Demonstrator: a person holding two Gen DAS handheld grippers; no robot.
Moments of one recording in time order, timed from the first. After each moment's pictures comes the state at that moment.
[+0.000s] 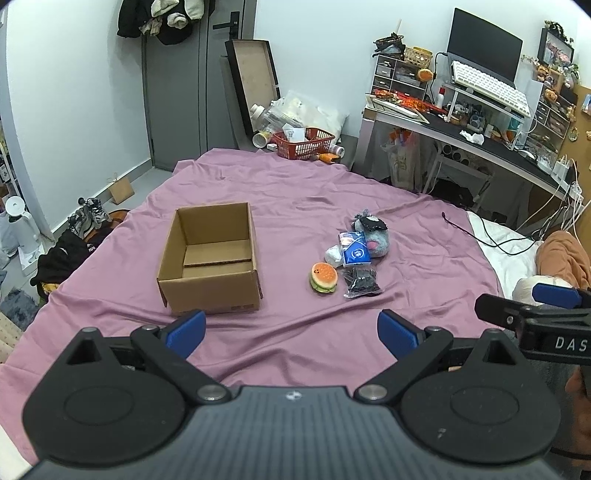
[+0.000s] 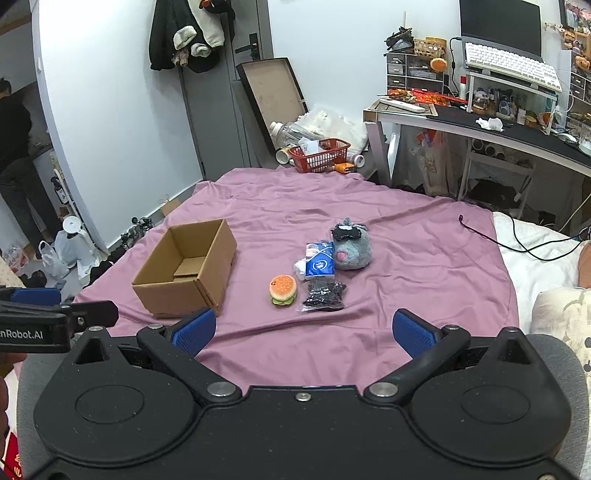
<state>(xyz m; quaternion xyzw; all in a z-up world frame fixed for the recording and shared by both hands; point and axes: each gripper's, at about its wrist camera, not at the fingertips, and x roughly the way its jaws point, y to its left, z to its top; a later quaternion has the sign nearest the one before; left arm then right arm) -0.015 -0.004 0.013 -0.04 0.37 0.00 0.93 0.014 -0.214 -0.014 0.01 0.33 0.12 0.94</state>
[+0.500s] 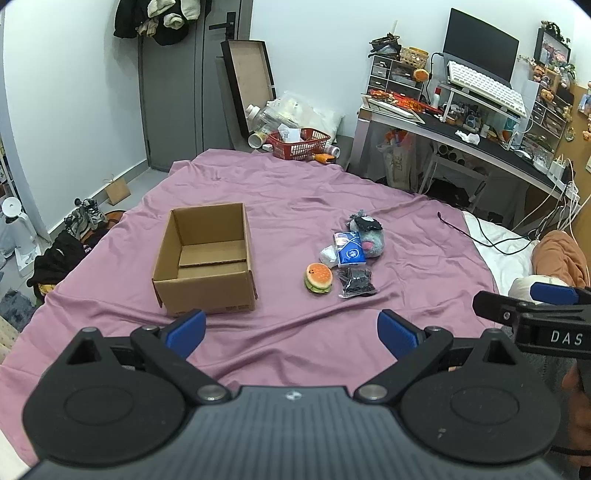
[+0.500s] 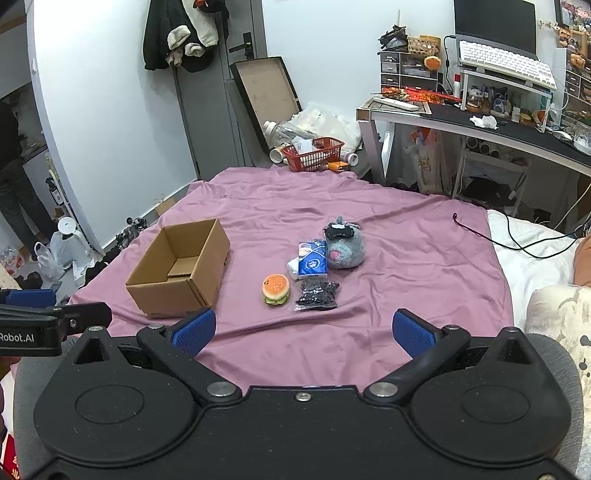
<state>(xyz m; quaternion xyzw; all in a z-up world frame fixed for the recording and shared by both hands) -0.017 -0.006 0.013 -0.04 0.36 0.00 0.93 0.015 -0.218 -0.015 0.01 0.33 0.11 0.94</state>
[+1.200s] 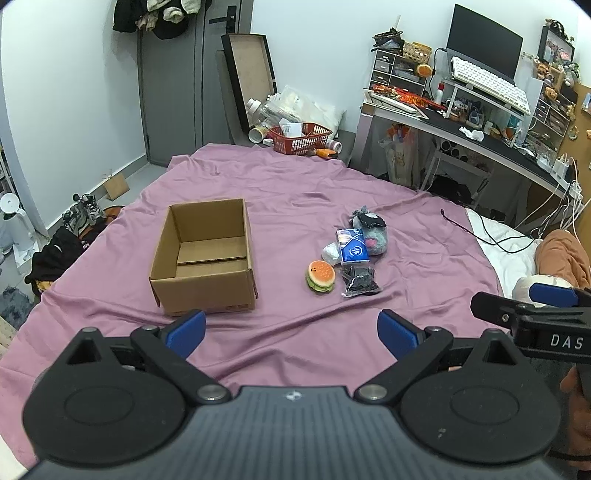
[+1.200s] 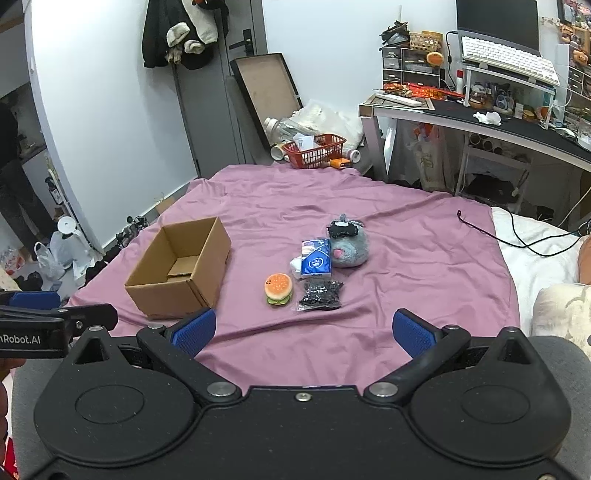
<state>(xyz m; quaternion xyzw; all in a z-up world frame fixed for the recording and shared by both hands) -0.004 -0.004 0.005 -0.05 0.37 0.00 0.93 0.025 -0.211 -0.021 0.01 0.34 0.11 0.94</state>
